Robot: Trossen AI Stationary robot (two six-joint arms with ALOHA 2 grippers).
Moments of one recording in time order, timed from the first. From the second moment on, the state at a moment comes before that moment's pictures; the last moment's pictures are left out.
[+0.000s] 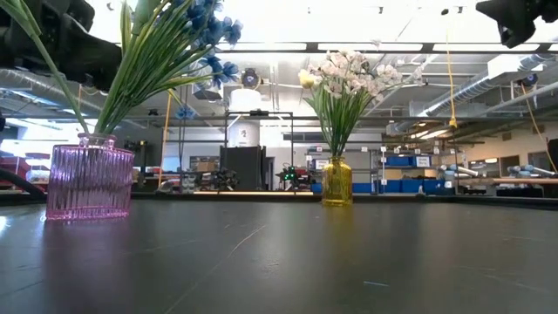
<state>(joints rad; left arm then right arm) -0.19 0.18 0.13 0.03 -0.31 0.08 -0.24 0.00 0.56 -0.52 -0.17 0.05</state>
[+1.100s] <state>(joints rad) -0.18 0.18 0.13 -0.08 -0.38 0.01 -0.24 0.02 0.01 0.10 -0.02 0.14</state>
